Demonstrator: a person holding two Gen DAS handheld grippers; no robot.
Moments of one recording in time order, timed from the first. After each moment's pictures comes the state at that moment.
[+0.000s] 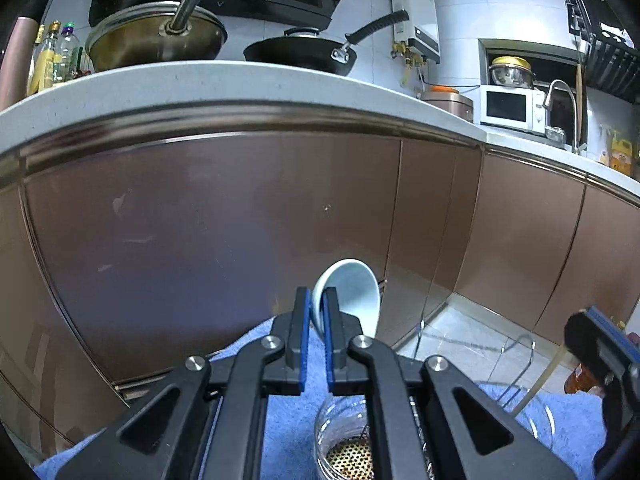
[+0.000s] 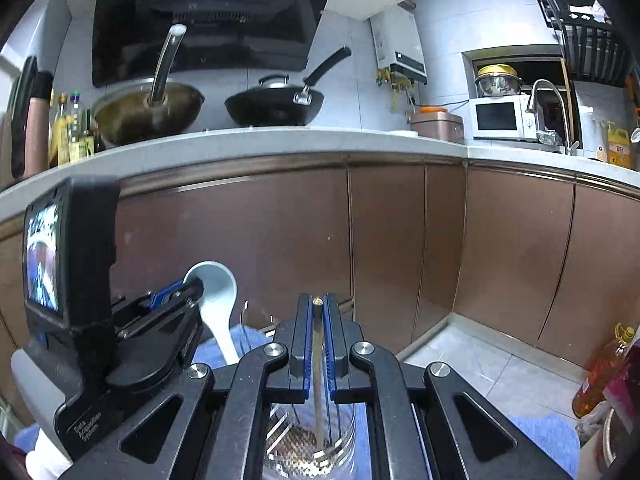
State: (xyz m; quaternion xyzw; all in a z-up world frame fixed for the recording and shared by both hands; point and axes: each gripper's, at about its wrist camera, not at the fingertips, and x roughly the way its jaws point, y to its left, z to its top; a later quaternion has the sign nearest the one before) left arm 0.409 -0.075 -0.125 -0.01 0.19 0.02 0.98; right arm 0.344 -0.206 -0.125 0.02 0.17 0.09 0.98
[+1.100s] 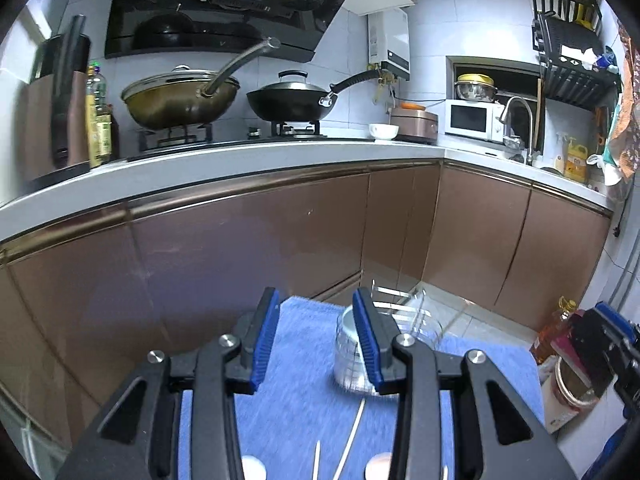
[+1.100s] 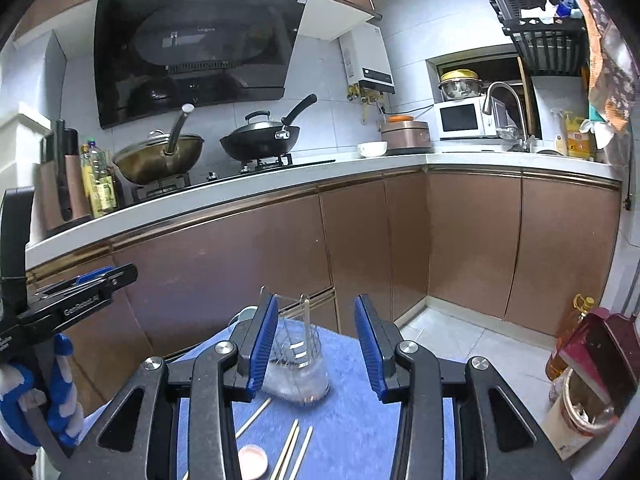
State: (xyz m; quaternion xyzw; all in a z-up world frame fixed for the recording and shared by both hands) left arm 0.207 -0.029 -0.006 0.00 0.20 -0.03 0.98; right arm 0.154 -0.272 -0.033 0.06 0.17 0.07 0.98
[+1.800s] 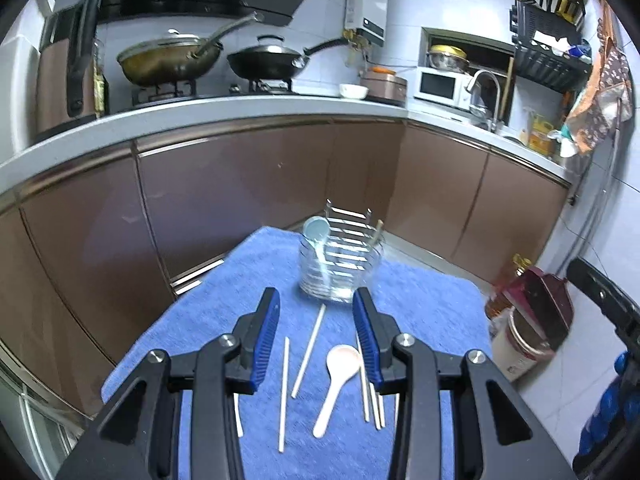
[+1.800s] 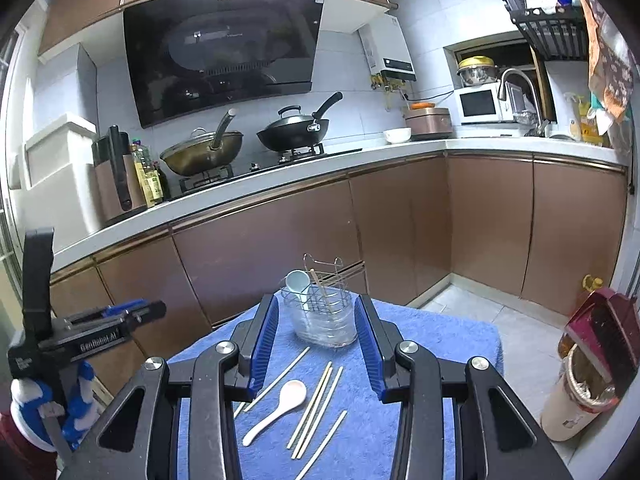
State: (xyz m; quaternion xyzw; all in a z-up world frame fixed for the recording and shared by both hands) left arm 0.102 -0.031 -0.018 -0.02 0.28 -0.09 0.95; right arm 0.064 -0.283 -0.010 0.08 0.20 0.13 0.97
